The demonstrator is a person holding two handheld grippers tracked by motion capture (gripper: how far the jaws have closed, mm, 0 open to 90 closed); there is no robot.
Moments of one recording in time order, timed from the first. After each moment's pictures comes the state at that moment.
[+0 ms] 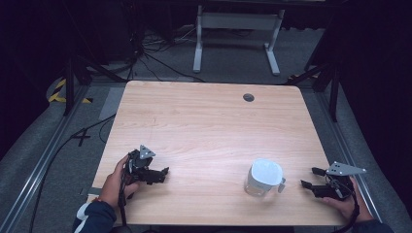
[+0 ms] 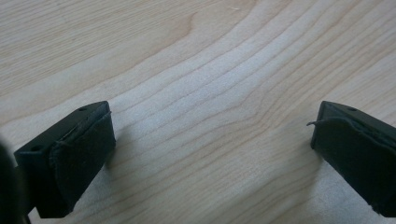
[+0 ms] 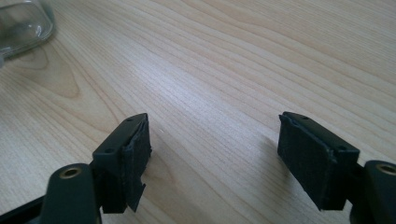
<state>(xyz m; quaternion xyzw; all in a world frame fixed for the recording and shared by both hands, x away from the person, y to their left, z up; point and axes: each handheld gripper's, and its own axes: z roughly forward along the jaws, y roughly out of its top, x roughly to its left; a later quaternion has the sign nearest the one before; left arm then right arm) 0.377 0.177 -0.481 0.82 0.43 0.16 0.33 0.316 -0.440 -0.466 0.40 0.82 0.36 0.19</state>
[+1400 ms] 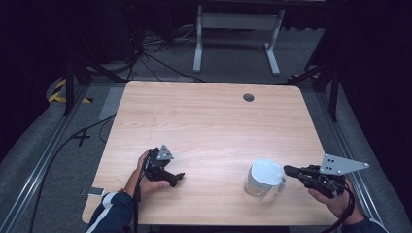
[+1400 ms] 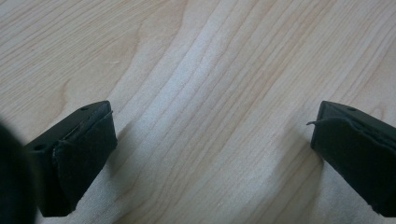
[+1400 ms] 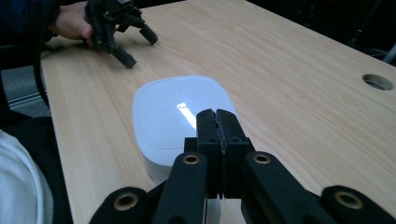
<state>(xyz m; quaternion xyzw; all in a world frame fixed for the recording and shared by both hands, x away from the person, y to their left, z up) 0.386 0.135 -0.480 0.88 0.30 0.12 0.35 0.290 -0.341 -0.362 0.24 0.83 0.48 0.17</state>
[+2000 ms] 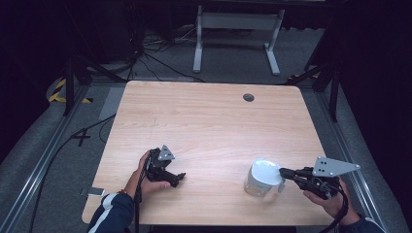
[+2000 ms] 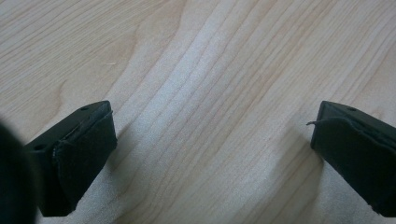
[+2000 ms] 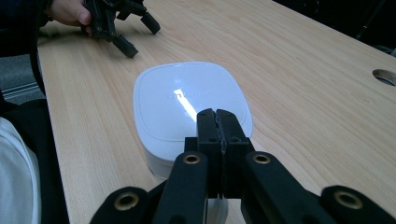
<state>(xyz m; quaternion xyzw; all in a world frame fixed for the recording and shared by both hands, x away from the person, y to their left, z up) 0.384 0.133 -0.479 0.88 0.31 0.12 0.35 0.291 -0.335 -0.372 0.23 0.84 0.46 0.18</state>
